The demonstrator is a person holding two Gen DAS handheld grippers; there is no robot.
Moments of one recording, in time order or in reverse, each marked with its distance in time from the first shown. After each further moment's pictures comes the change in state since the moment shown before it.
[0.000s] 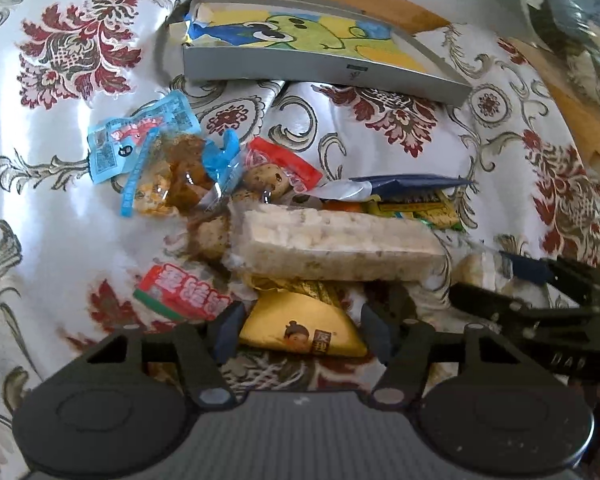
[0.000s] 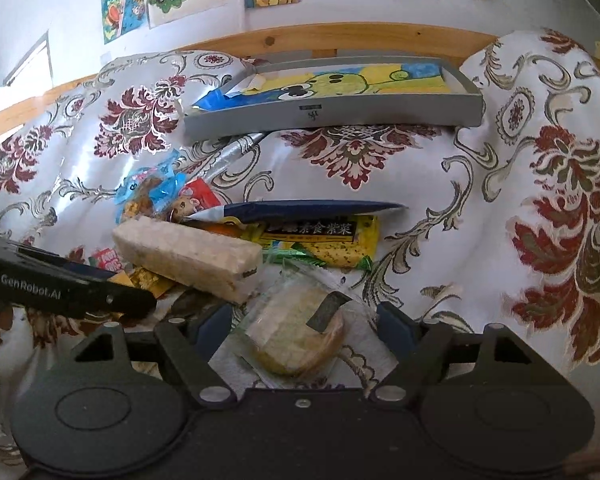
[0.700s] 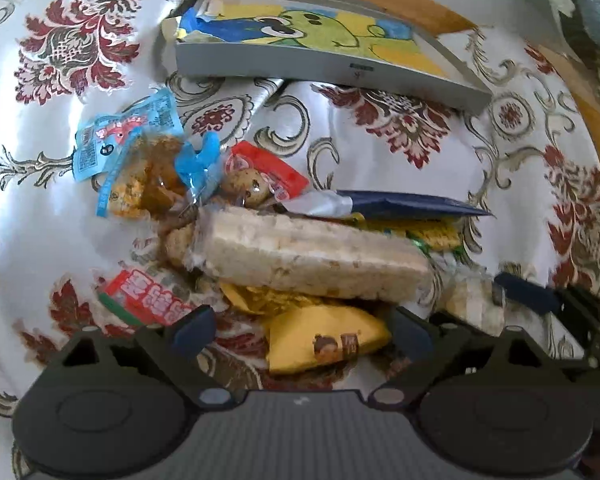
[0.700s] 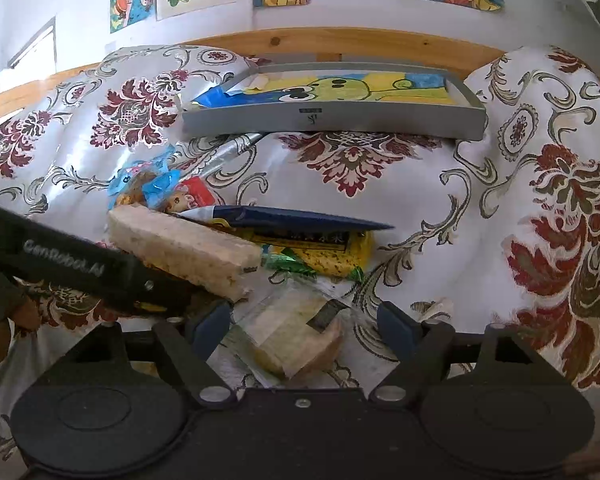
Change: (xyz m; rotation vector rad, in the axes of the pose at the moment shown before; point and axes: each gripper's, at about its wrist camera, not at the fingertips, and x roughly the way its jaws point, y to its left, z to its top) left arm 0.018 -0.033 0.015 -0.104 0.007 0.077; right arm 0.005 0.000 0.002 -0.065 -0.014 -0.028
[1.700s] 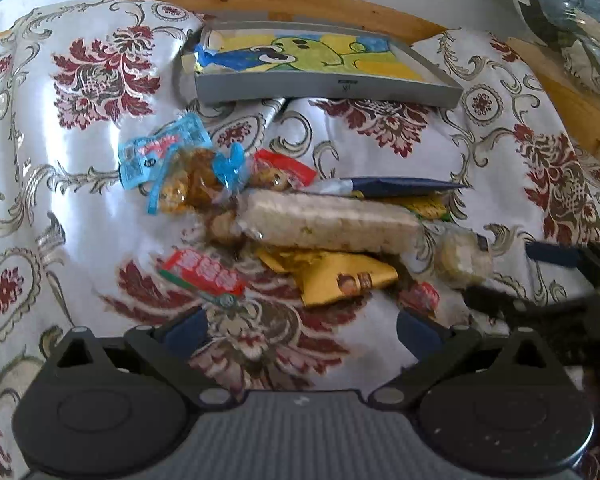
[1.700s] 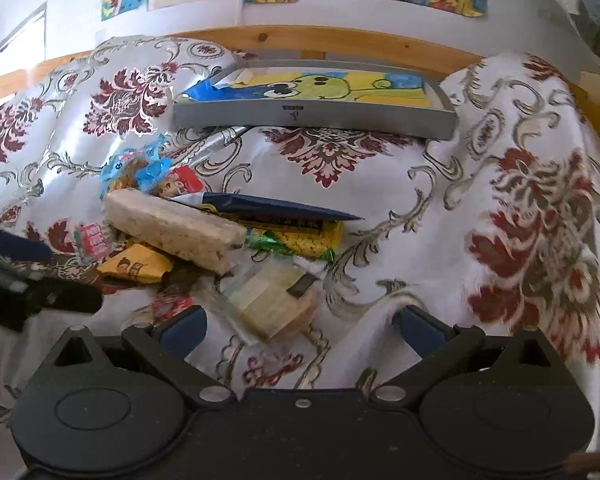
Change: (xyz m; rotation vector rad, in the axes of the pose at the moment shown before) left arm -0.053 0.010 -0.037 0.111 -0.064 0.023; right arm -0.024 -0.001 -0.003 -0.041 0.028 -0.066
